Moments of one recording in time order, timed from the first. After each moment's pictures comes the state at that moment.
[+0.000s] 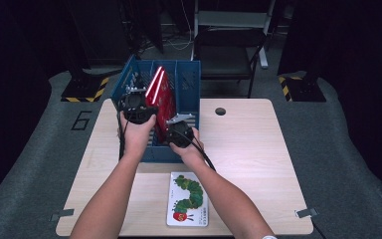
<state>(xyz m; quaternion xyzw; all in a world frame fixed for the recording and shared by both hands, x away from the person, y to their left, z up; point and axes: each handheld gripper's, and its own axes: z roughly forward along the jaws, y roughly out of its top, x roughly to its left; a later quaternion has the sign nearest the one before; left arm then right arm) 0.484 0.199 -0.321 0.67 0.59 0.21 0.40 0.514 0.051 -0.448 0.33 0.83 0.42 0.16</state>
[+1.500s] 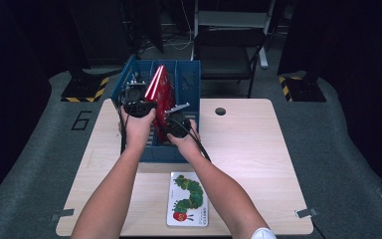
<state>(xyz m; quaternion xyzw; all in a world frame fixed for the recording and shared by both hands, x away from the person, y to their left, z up) 0.502 0.201 -0.316 0.66 0.61 0.21 0.39 0.543 0.061 -0.436 0.37 0.83 0.39 0.13</state>
